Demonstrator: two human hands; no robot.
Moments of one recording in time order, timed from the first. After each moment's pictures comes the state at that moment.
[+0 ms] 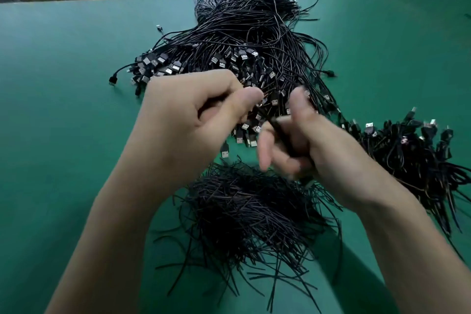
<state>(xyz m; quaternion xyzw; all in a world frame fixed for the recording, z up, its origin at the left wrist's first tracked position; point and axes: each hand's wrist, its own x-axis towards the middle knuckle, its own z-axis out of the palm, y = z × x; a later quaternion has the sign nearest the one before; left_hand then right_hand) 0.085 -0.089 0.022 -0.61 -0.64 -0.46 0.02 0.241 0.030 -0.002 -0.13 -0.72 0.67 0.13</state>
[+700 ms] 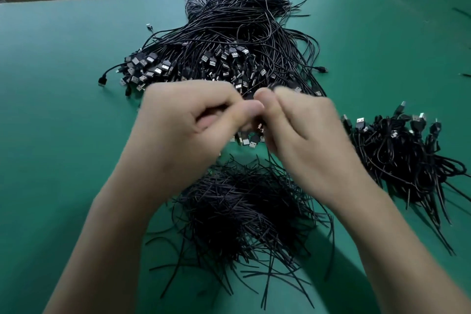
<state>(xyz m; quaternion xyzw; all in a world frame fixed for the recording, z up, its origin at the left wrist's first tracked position) 0.090 -0.084 0.020 -0.63 -0.64 -0.43 0.02 0.235 0.028 -0.002 -0.21 -0.86 0.33 0.33</state>
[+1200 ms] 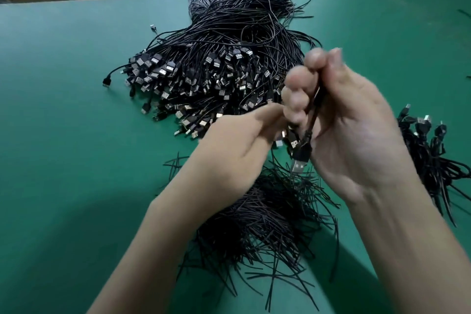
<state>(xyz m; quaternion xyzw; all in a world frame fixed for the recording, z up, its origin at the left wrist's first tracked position) 0.117 -0.065 -0.008 -0.59 -0.67 -0.42 -0.18 0.237 0.031 0.017 -0.02 -0.46 0.81 0.36</state>
